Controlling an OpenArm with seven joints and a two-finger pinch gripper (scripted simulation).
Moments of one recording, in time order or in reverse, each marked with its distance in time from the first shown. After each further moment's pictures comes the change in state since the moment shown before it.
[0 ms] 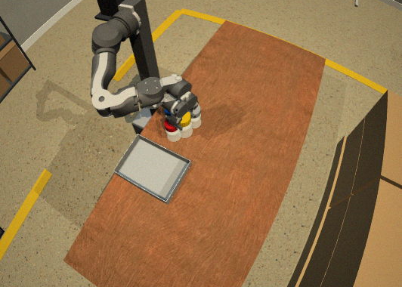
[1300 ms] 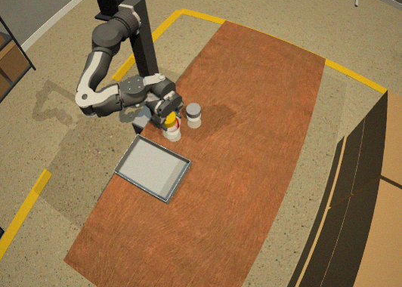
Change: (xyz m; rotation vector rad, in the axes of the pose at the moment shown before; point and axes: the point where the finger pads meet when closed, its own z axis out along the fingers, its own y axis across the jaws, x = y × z) arm 0.026 -0.040 -0.018 0.021 0.004 0.008
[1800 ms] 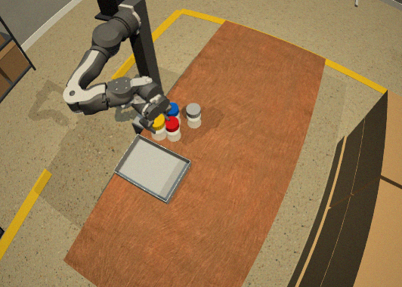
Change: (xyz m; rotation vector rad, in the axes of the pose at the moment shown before) arm 0.020 -0.032 0.000 0.002 -0.003 0.007
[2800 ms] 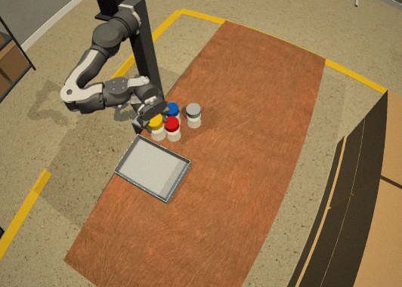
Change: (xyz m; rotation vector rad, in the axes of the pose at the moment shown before) arm 0.005 -0.004 0.000 -0.019 -0.001 0.166
